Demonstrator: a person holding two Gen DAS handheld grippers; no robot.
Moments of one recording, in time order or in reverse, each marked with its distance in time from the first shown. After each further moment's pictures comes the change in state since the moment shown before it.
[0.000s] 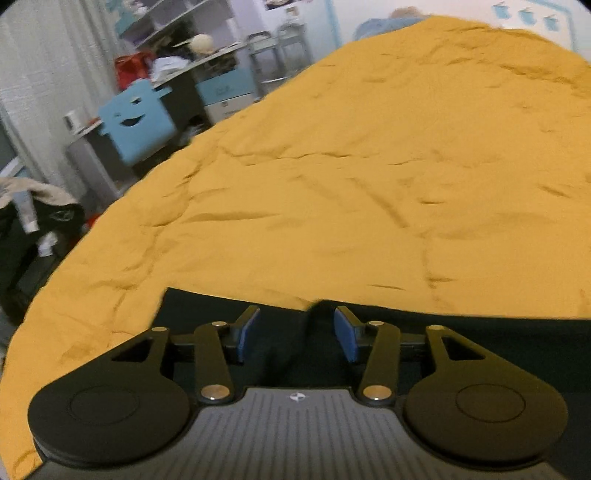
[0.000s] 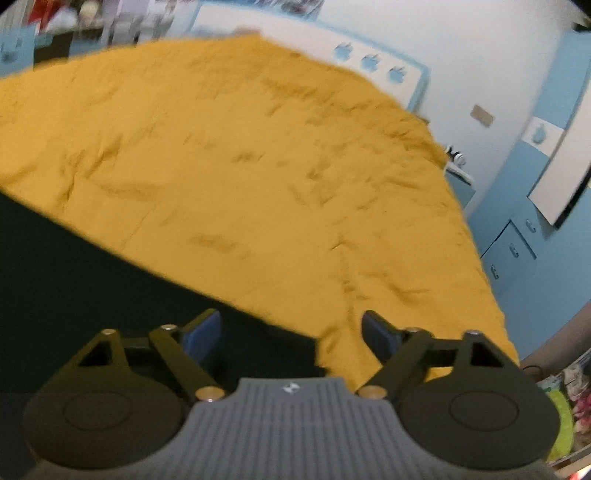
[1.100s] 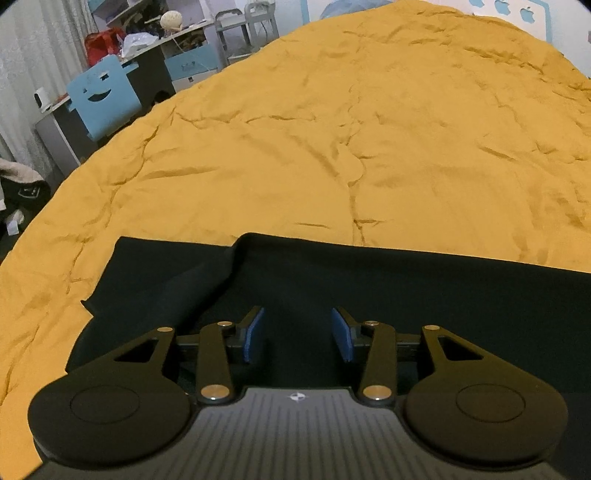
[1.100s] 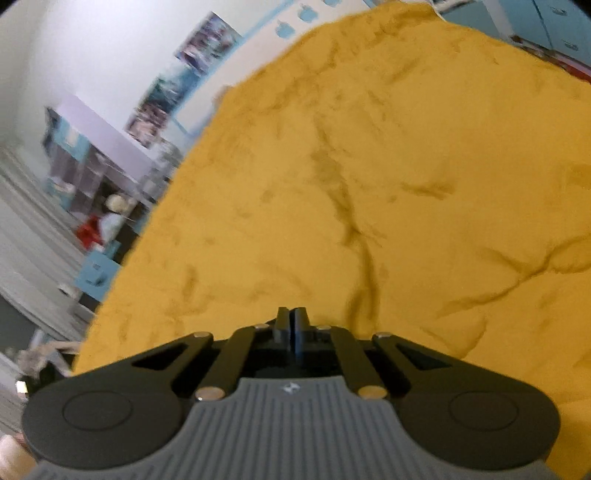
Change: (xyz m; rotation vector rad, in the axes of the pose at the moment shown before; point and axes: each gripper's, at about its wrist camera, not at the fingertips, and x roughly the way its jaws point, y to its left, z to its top) left arm -0.014 -0.023 -0.032 -0.011 0.074 -0.103; right arm 0.046 -0.126 -0.035 0.743 -0.002 0.633
